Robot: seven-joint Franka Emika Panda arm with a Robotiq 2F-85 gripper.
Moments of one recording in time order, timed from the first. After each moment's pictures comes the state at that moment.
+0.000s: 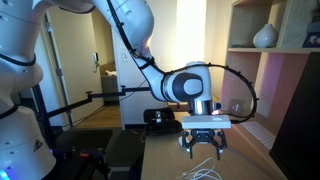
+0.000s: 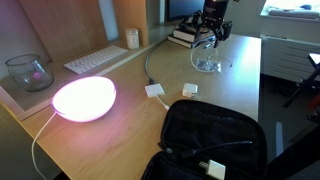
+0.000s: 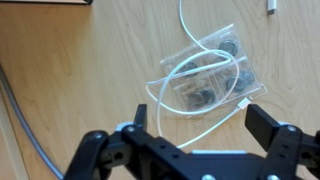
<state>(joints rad) -0.01 0.55 0.05 -1.99 -0.55 2.56 -0.79</state>
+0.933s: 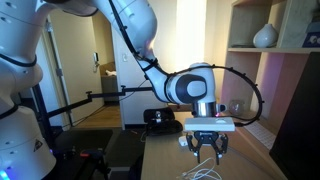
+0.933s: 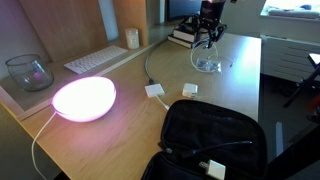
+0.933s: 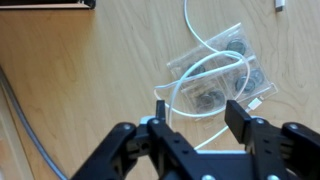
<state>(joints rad) 0.00 0.59 0.03 -1.95 -0.52 2.55 -0.78</state>
